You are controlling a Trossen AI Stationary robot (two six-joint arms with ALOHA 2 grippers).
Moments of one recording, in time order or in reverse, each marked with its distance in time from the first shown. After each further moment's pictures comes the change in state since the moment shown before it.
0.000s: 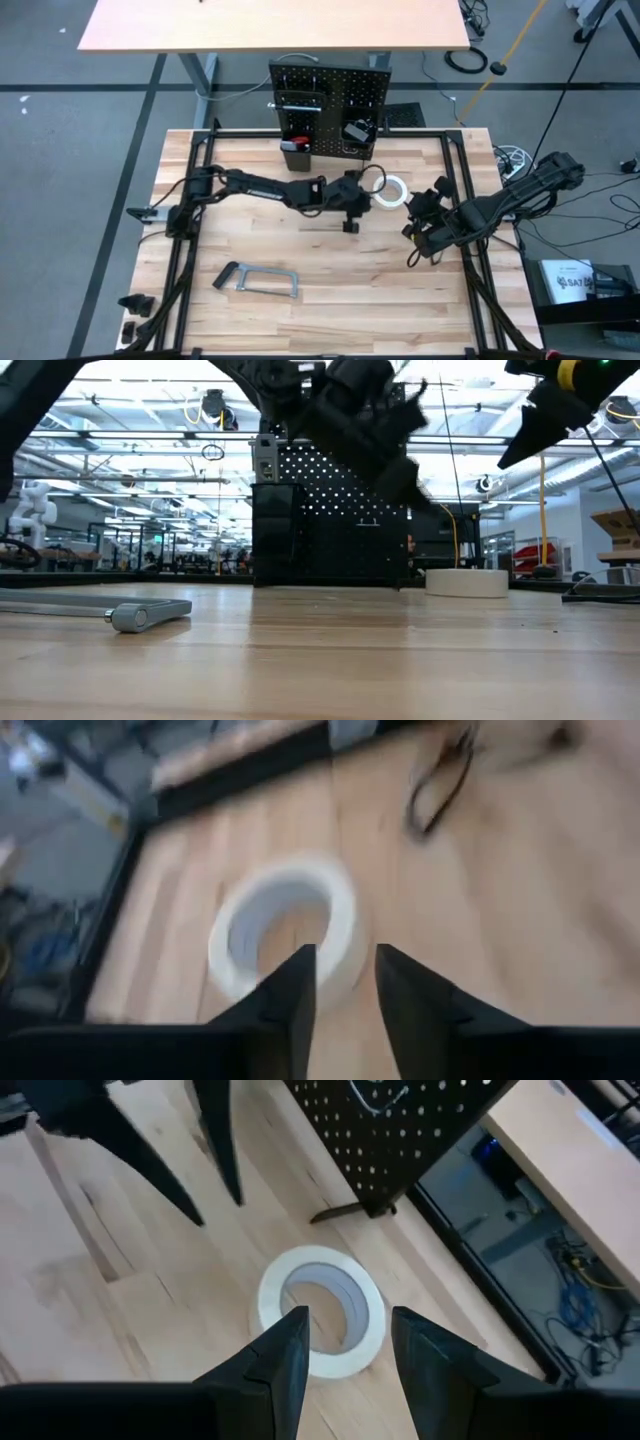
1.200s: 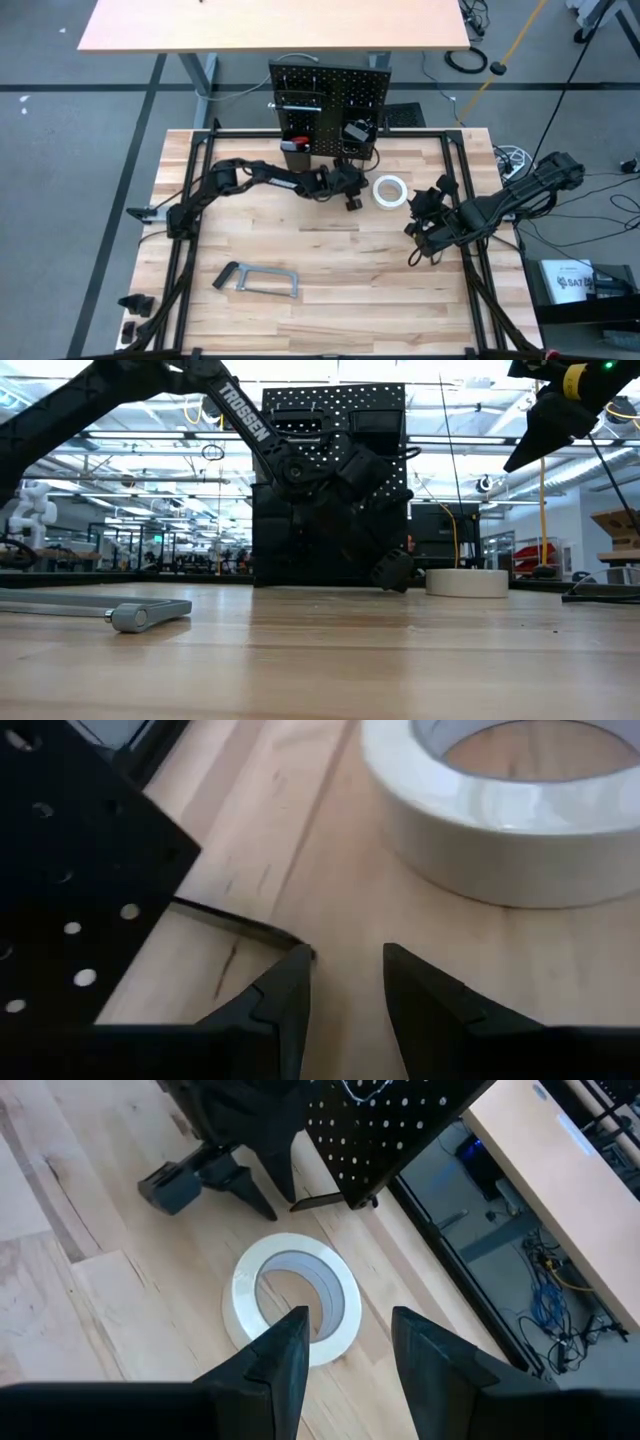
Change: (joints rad) left arm 0.185 0.242 0.017 0.147 -0.116 -0.158; right arm 0.000 0.000 0.000 -0.072 0.011 0.001
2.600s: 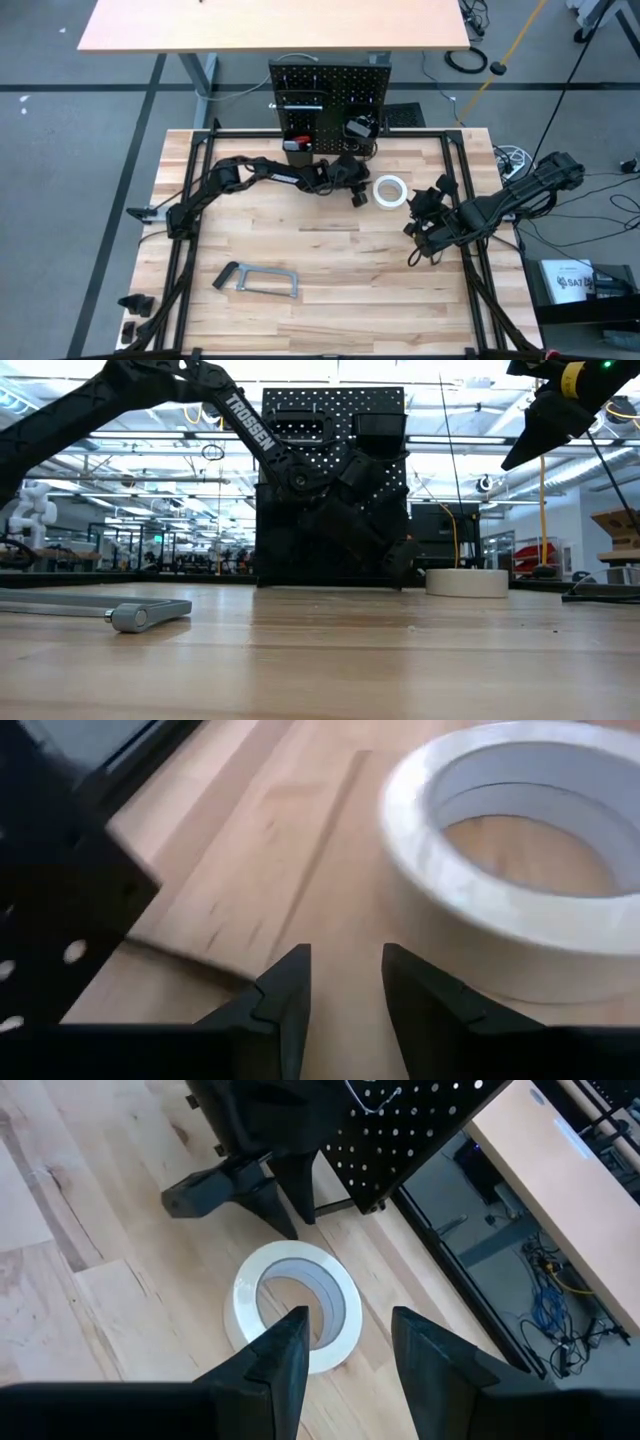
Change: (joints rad) left arm 0.039 0.032 0.052 0.071 0.184 -0.109; right arm 0.000 0.000 0.000 0.015 0.013 -0.004
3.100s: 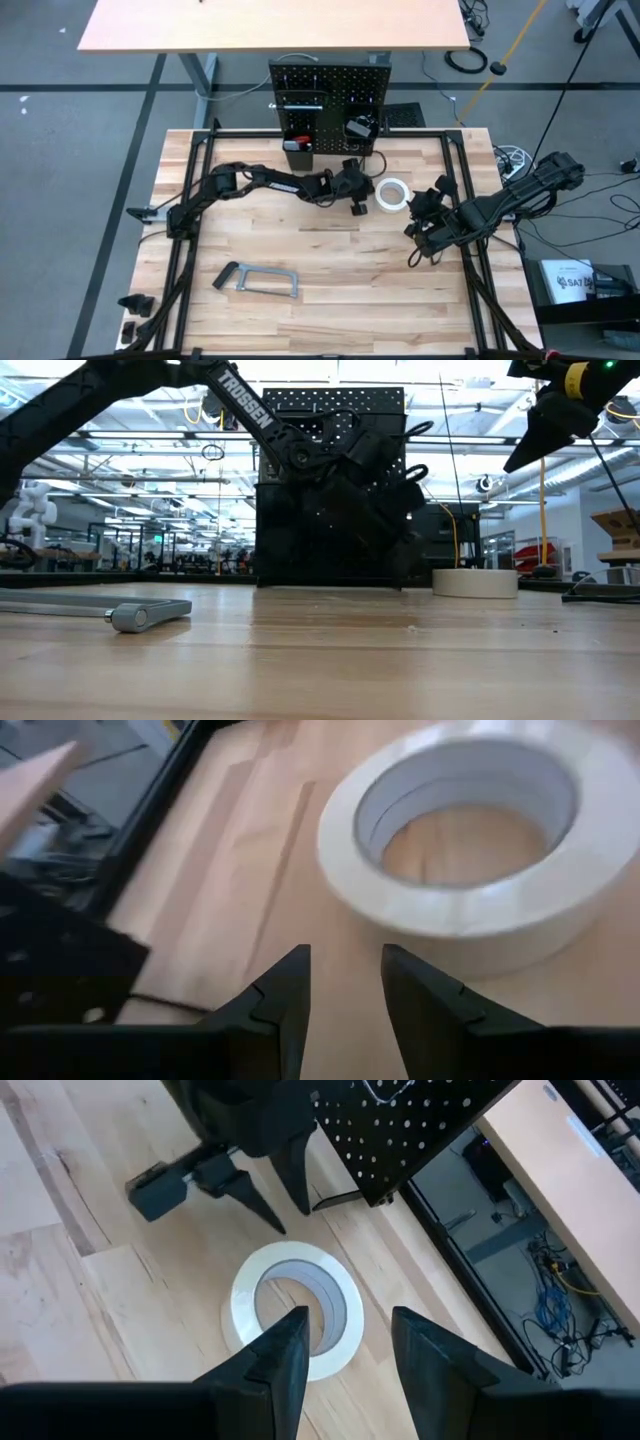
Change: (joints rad) left arm -0.091 -0.043 0.001 -0.052 -0.152 0.206; right arm 0.000 0.000 0.000 0.000 -0.028 -0.022
